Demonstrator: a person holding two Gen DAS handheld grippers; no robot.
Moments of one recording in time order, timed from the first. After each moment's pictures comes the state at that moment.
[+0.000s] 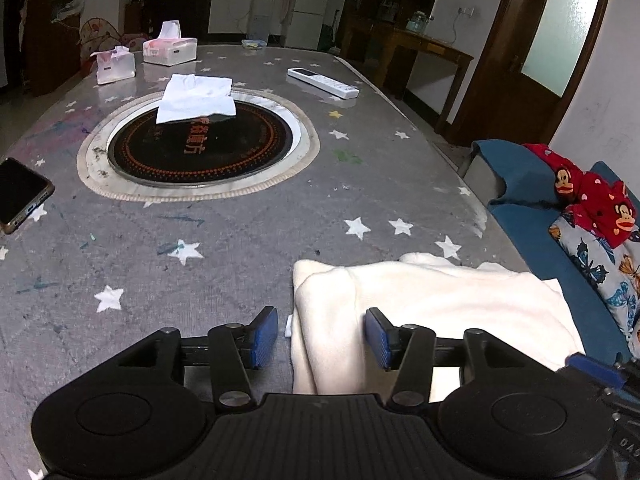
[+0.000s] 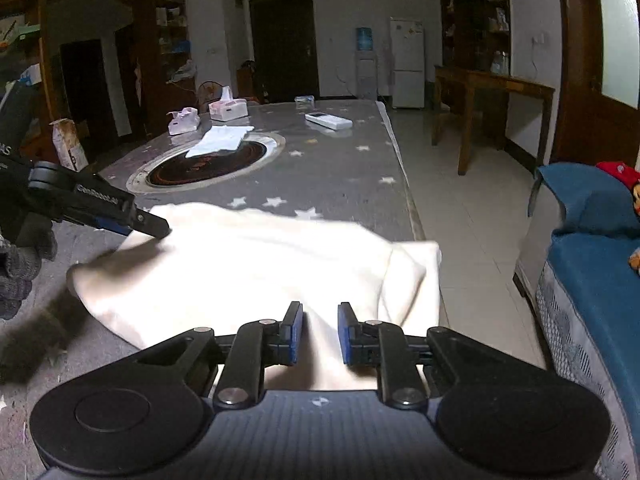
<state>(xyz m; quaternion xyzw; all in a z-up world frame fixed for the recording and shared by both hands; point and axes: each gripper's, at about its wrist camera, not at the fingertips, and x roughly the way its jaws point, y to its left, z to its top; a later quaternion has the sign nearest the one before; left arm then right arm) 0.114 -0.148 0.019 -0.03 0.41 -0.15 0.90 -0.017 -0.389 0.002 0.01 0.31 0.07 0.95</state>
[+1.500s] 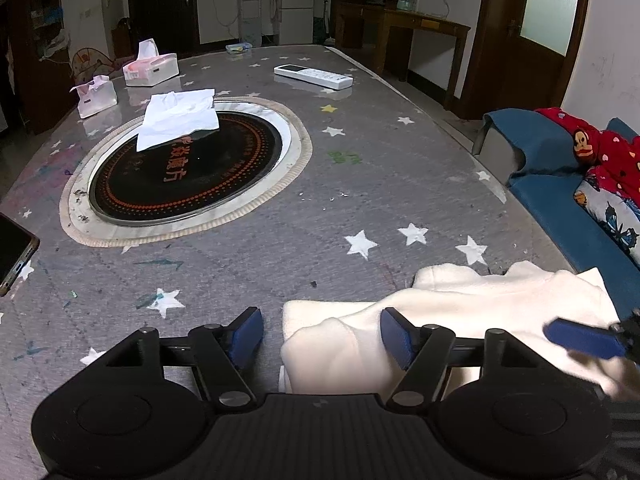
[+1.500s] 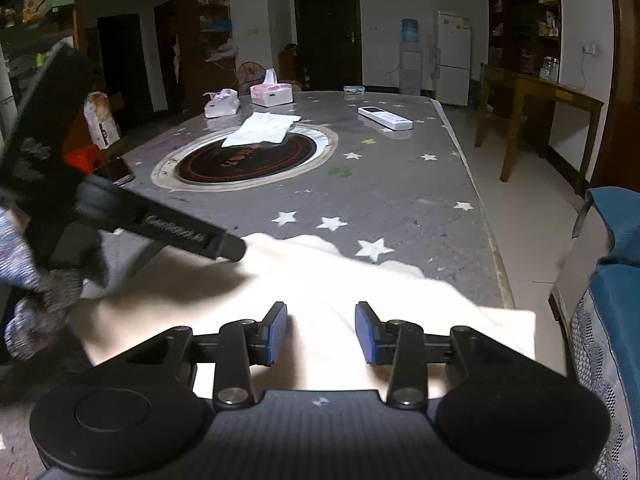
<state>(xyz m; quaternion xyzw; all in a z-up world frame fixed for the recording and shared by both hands) 0.146 -0.183 0.007 0.05 0.41 -0.14 0.90 0.040 -0.348 -0.003 -0.01 0.33 0.13 0.94</state>
